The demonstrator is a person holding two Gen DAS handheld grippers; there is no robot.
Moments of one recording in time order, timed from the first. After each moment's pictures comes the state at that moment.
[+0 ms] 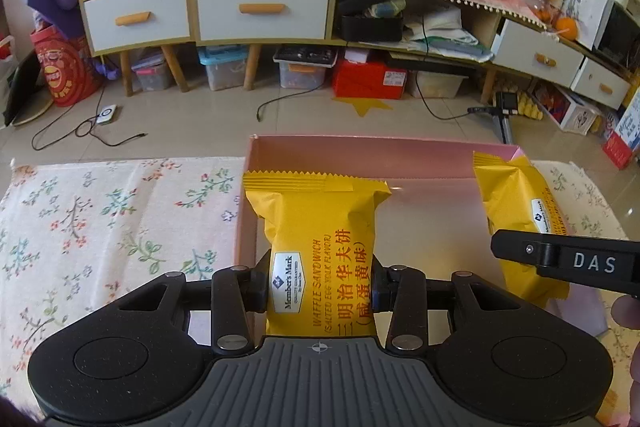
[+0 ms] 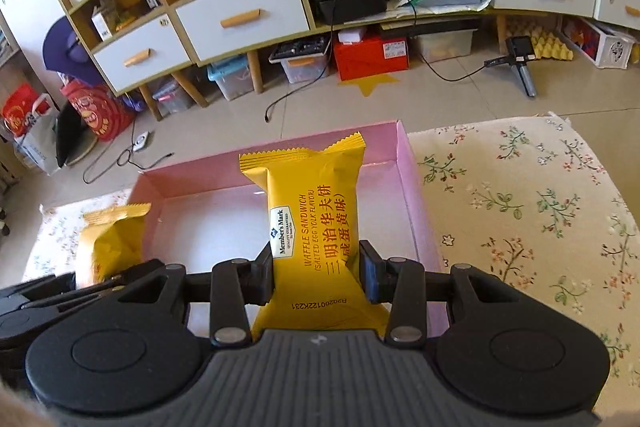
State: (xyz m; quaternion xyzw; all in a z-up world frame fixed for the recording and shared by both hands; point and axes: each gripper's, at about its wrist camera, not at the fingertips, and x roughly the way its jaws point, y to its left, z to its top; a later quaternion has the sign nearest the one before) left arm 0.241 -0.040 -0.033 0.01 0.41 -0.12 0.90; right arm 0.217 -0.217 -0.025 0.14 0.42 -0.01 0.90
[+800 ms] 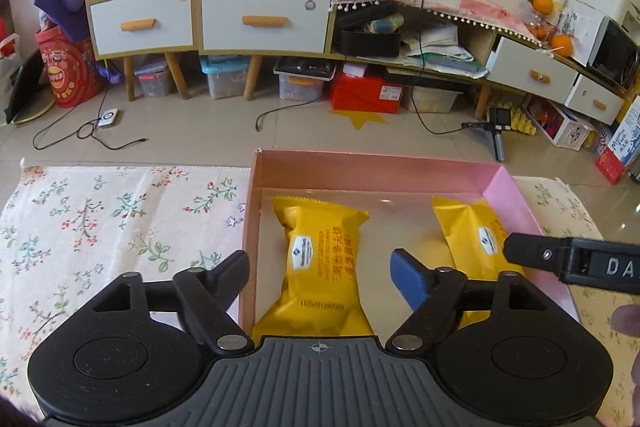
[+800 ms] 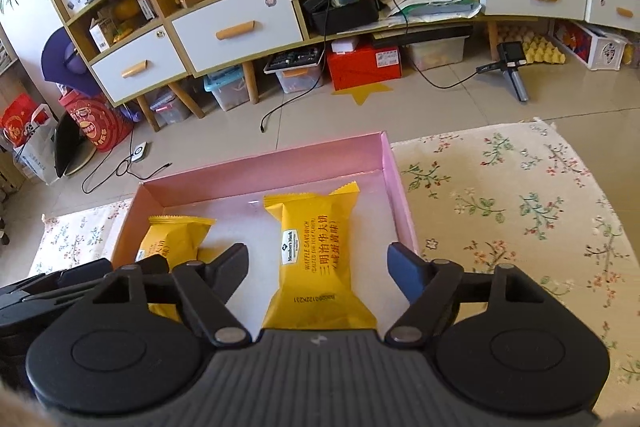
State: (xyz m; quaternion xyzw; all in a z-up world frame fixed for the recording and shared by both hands) left arm 0.223 -0.032 -0.011 -0.01 0.40 -0.12 0.91; right arm 0.205 -0.226 -0.003 0.14 0.40 -0.02 0.90
